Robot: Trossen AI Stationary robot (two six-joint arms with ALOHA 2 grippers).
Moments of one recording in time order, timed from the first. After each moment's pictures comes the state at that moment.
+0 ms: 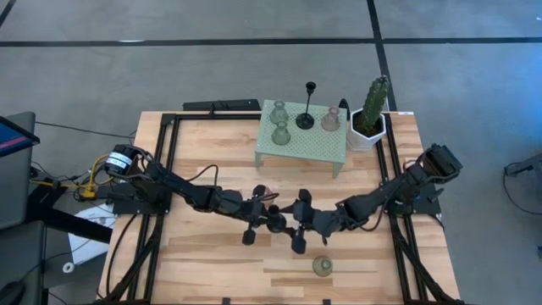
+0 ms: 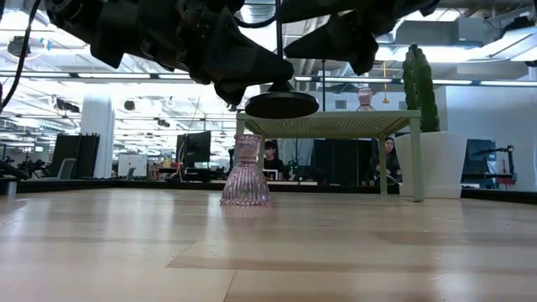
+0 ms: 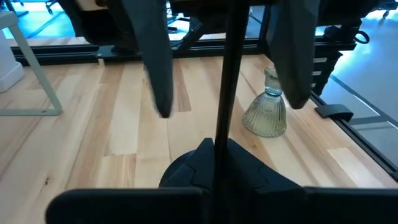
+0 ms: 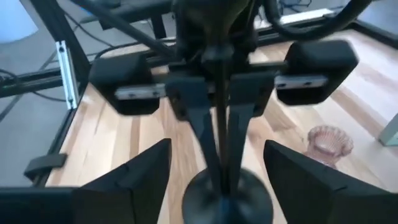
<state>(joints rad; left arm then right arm) -0.29 1.52 0.71 0.70 -0.07 0.00 0.45 1.63 0.91 0.30 0.52 0.37</state>
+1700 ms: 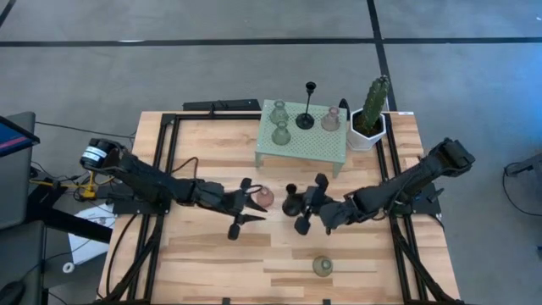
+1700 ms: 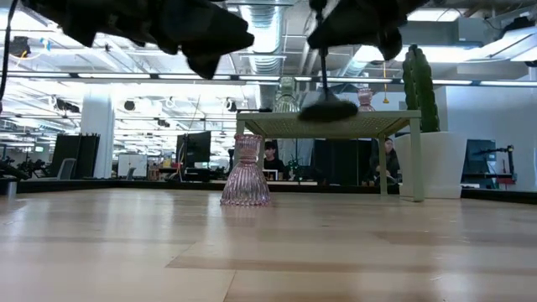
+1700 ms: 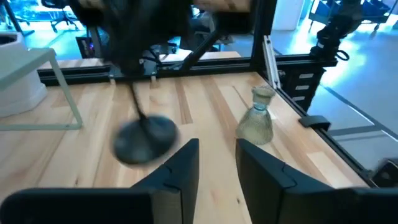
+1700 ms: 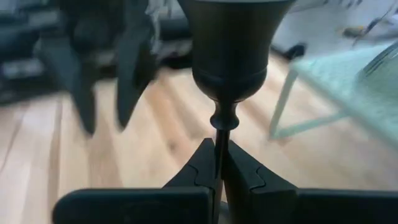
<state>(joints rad) -0.29 1.25 0.58 0.61 -0.08 0.02 0.43 1.47 0.91 0.05 0.80 0.45</state>
